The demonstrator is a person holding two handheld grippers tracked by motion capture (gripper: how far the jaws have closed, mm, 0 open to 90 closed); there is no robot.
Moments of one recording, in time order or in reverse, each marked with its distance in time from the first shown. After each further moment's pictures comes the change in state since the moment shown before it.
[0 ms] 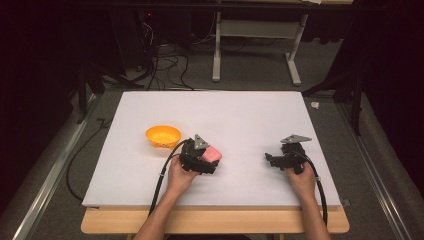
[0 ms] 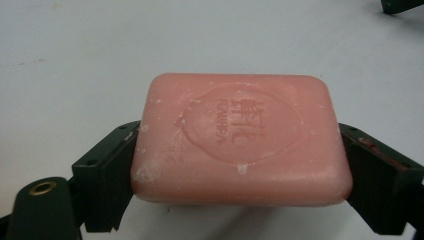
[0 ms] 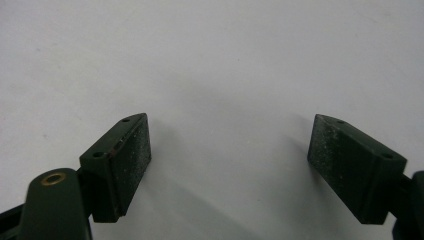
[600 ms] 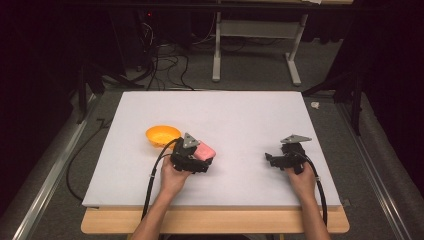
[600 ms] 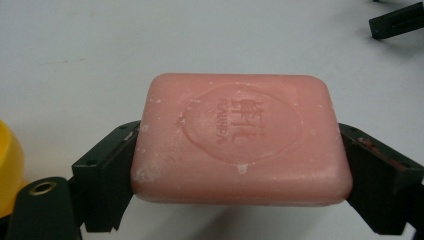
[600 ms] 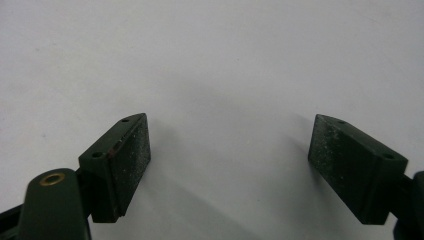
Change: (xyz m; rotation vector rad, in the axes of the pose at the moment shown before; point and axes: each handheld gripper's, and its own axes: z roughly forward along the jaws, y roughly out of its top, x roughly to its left) left arm 0.011 -0.003 -0.029 -0.046 0.008 -0.060; right arm 0.000 0.000 0.000 0.001 -0.002 0.002
